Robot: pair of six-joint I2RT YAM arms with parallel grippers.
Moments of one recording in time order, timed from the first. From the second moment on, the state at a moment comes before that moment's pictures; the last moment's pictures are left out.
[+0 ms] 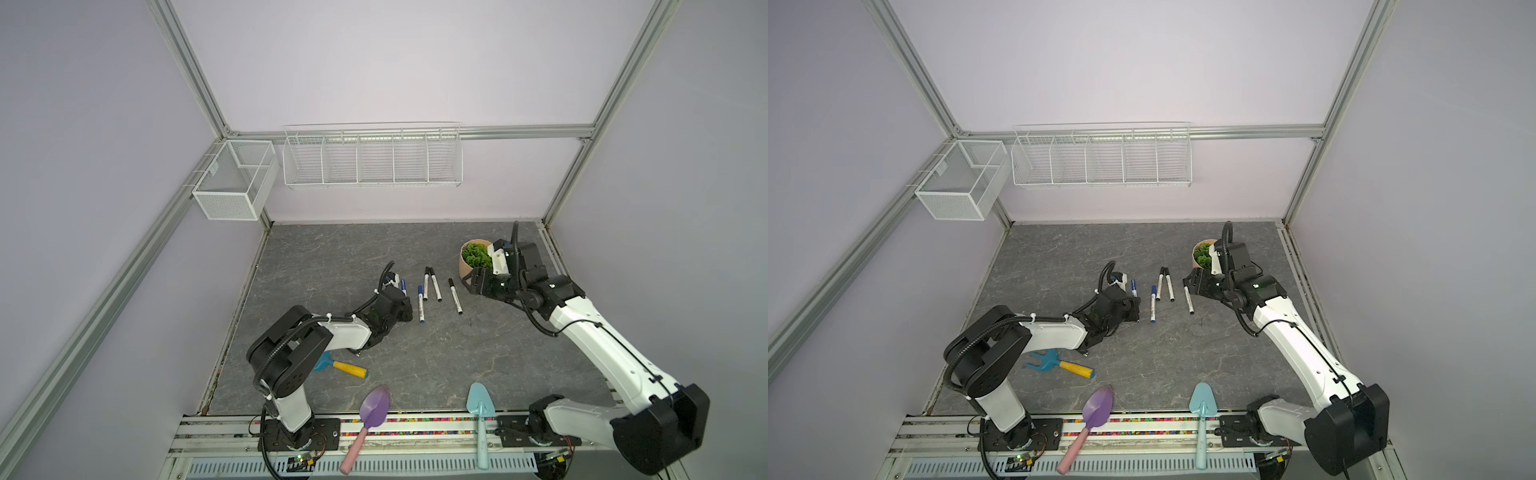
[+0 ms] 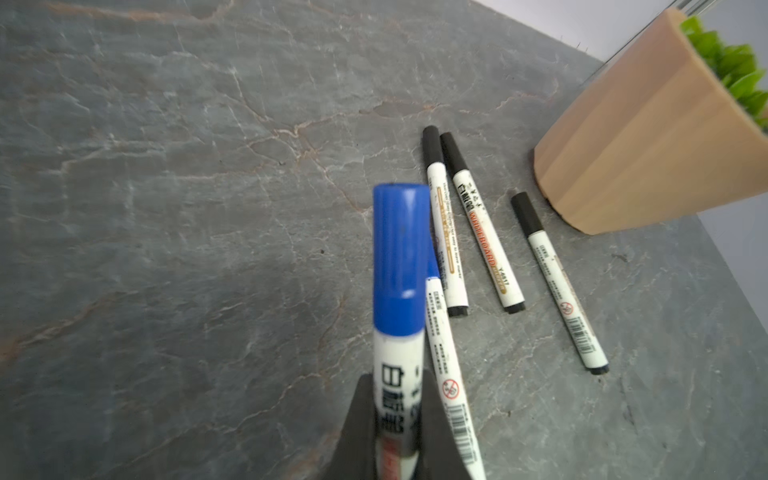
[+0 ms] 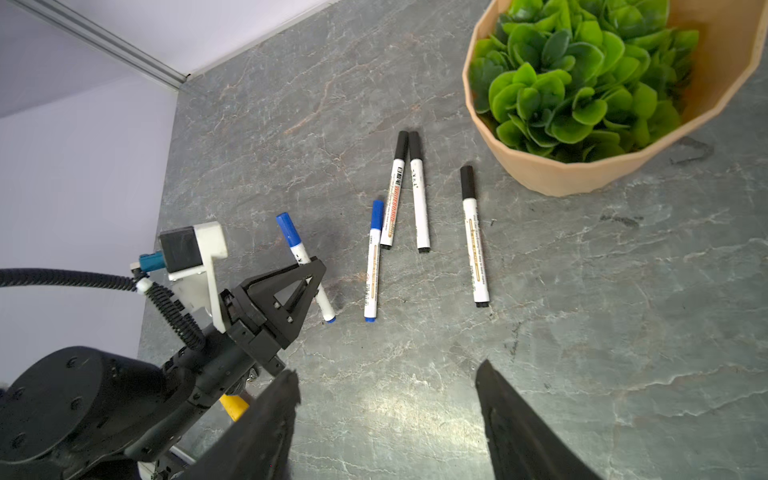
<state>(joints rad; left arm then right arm) -0.80 1.78 0.78 0.38 -0.15 -0.63 0.37 1.23 1.11 -0.70 -0.19 0.53</state>
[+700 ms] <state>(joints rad) -0.80 1.81 0.83 0.32 -0.07 -0.65 0.27 1.22 1.07 -0.71 -0.20 0.52</state>
